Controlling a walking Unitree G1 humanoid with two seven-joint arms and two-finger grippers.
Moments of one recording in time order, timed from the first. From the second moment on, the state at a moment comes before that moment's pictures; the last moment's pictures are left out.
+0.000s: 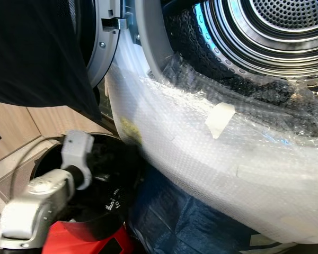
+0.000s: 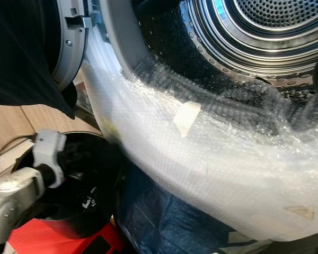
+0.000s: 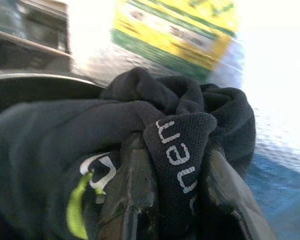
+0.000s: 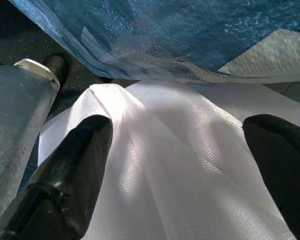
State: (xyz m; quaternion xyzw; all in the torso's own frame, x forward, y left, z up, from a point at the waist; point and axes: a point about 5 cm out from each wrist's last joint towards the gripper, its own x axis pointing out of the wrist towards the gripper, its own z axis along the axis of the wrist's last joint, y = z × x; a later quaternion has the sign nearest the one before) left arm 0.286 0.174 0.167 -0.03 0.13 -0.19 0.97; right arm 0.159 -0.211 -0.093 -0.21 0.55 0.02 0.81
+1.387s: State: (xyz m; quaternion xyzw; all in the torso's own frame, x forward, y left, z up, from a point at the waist) left arm 0.279 0.177 0.132 -0.05 0.25 -0.13 0.96; right arm 0.156 -0.209 -0.095 -0.22 0.55 0.04 0.81
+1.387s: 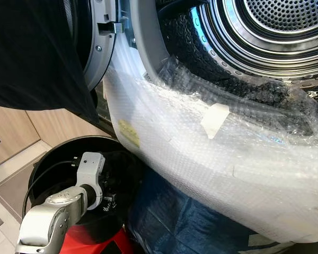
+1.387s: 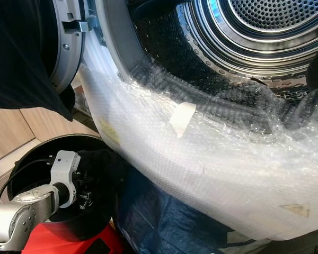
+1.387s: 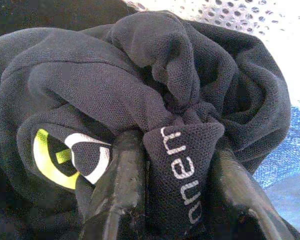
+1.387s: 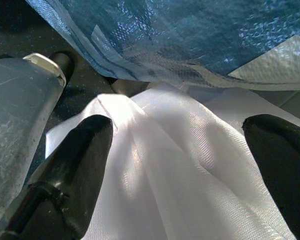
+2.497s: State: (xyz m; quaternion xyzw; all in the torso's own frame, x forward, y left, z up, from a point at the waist) left arm 0.233 0.157 0.236 0.00 0.01 -0.48 0.88; right arm 0.157 -0.202 -0.095 -0.22 0.54 0.05 0.81
